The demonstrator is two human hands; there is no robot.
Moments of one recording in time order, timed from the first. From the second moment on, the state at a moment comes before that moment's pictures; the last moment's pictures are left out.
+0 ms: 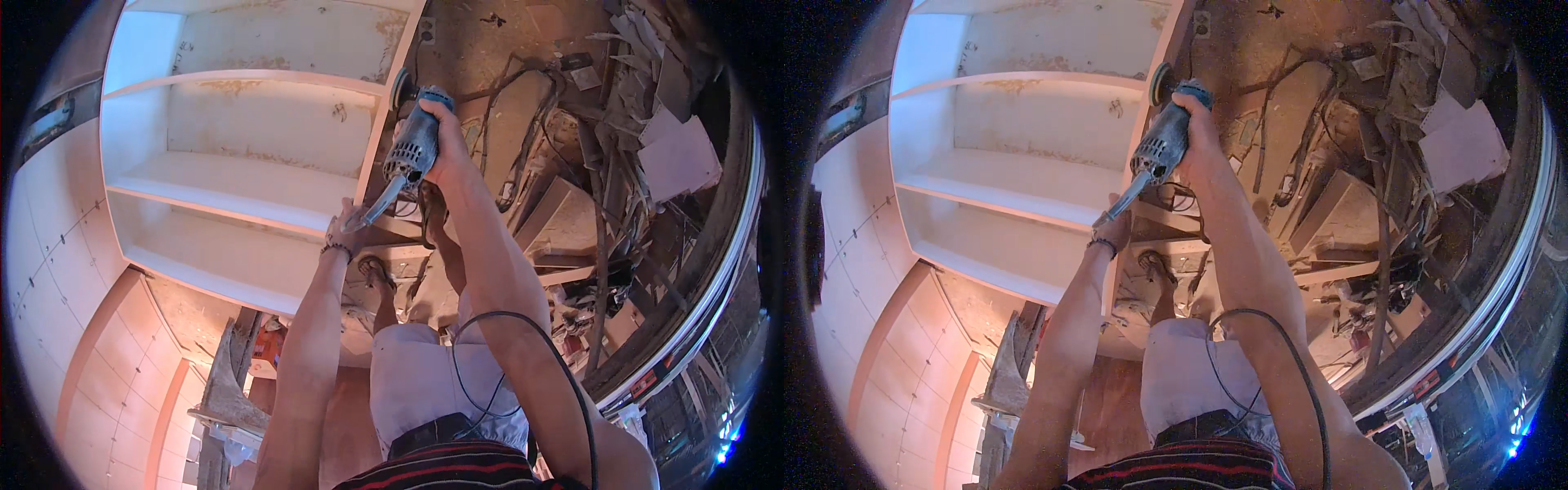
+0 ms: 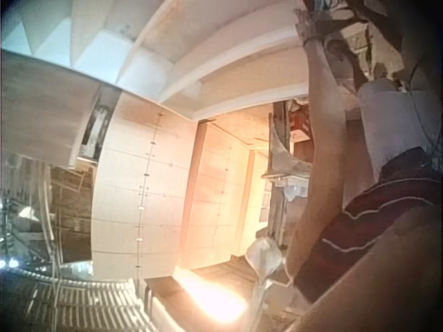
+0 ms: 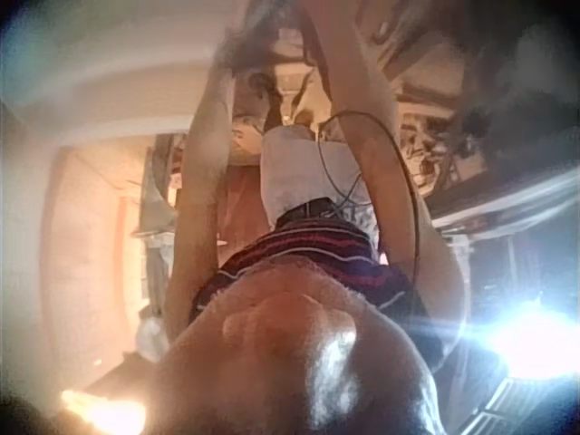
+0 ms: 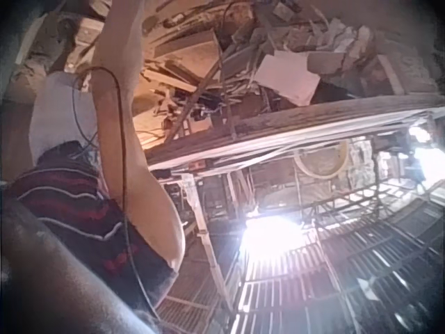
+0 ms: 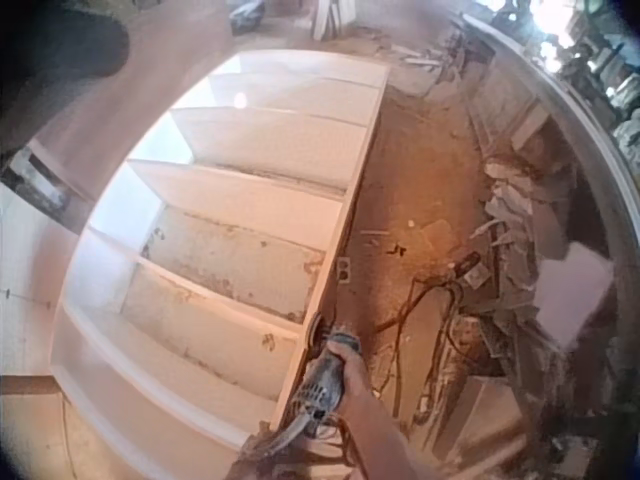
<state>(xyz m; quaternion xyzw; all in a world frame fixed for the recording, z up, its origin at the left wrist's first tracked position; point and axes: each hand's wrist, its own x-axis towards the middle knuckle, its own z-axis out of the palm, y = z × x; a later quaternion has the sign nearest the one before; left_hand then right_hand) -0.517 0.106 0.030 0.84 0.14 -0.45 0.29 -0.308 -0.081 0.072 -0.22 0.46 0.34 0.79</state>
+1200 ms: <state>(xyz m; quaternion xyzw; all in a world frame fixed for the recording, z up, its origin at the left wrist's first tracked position) -0.299 0.041 0.054 0.97 0.14 -0.03 0.18 -0.183 -0.198 0.144 -0.25 0.39 0.36 0.81</state>
